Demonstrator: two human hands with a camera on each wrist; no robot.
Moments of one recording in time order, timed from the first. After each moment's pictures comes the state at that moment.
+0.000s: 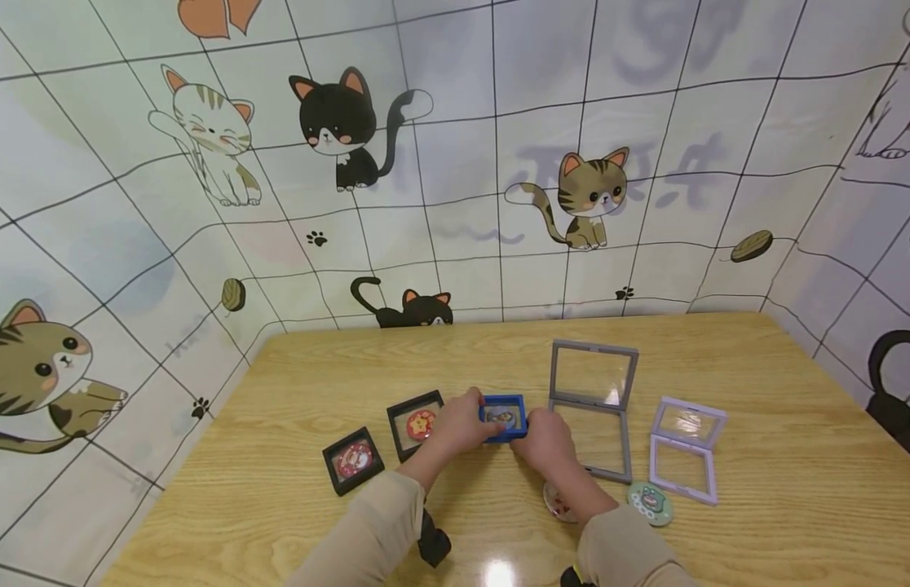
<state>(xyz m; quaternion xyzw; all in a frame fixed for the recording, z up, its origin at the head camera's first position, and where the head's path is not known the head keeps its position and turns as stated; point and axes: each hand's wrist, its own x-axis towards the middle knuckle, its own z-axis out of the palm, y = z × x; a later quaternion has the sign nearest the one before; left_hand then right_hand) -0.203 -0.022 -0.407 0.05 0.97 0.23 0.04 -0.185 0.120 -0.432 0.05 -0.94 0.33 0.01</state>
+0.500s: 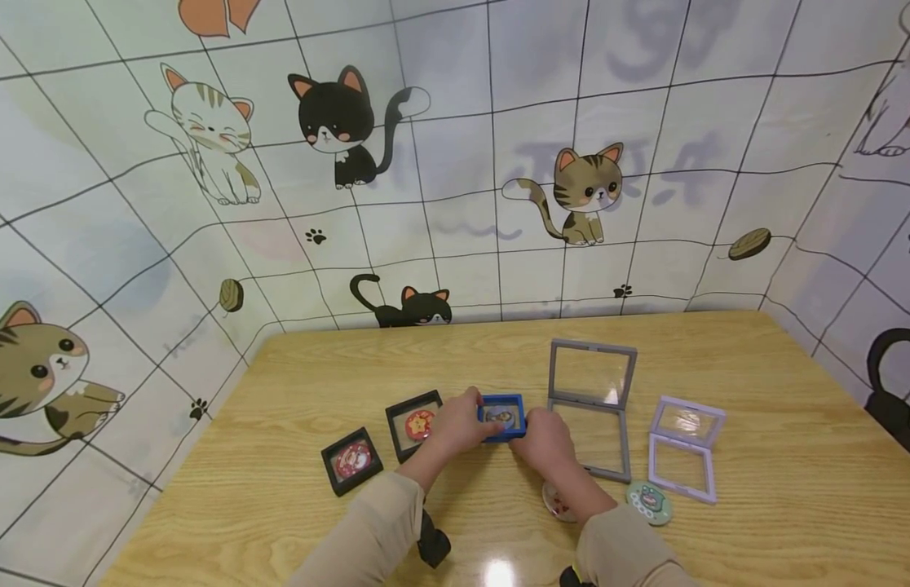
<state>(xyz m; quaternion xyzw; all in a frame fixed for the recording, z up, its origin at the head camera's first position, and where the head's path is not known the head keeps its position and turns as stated) -0.194 -0.023 -0.407 0.04 0.97 0.22 0.04 -0.176 0.116 -0.432 0.05 -0.94 0.34 0.02</state>
